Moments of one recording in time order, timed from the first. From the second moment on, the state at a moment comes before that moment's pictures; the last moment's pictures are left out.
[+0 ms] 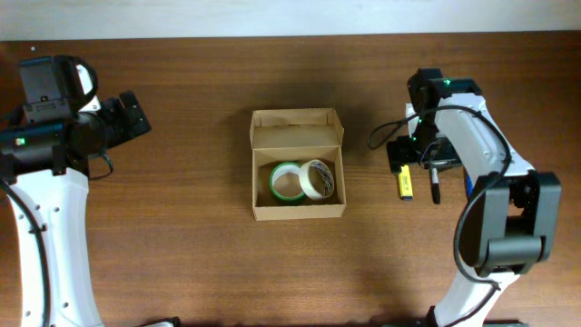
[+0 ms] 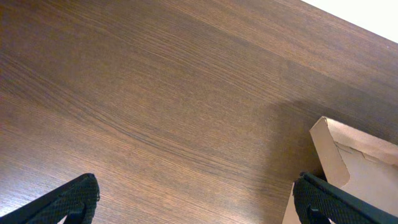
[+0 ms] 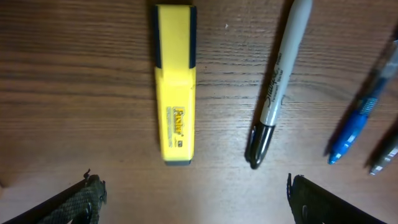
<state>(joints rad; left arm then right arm) 0.19 1.45 1.60 -1.09 -0.01 -0.23 0.03 1.99 1.55 -1.25 0.09 0.01</state>
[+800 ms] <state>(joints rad) 0.19 1.45 1.60 -1.09 -0.01 -0.23 0.02 2.12 1.55 -1.24 0.04 -0.01</state>
